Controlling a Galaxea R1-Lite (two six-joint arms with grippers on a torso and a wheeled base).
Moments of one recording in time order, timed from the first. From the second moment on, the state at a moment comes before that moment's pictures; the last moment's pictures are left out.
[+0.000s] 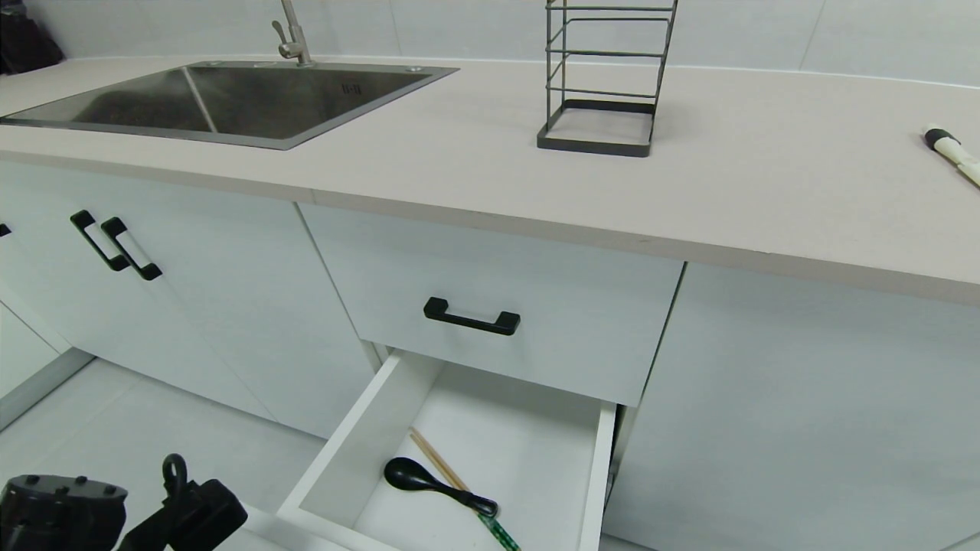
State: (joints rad) left arm -0.22 1.23 -0.22 -0.04 -0.31 0.13; right arm 0.00 0.00 0.00 0.00 0.02 -0.01
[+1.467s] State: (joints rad) left arm -0.28 1.48 -0.30 -0.32 -0.25 0.12; right arm 0.00 0.00 0.00 0.00 0.02 -0.01
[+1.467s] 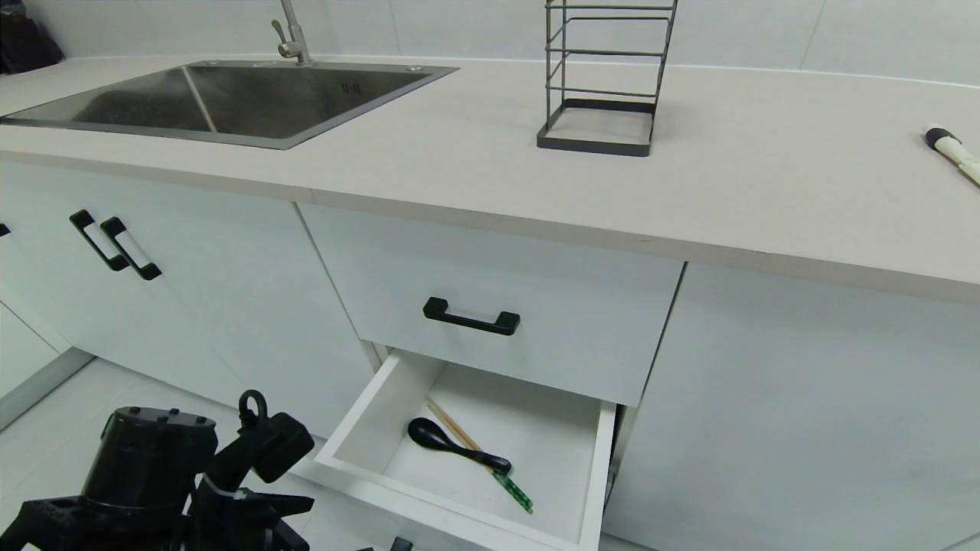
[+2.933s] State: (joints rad) left arm -0.31 1.66 -0.36 -0.65 -0.24 0.11; right arm 0.00 0.00 0.00 0.00 0.02 -0.01
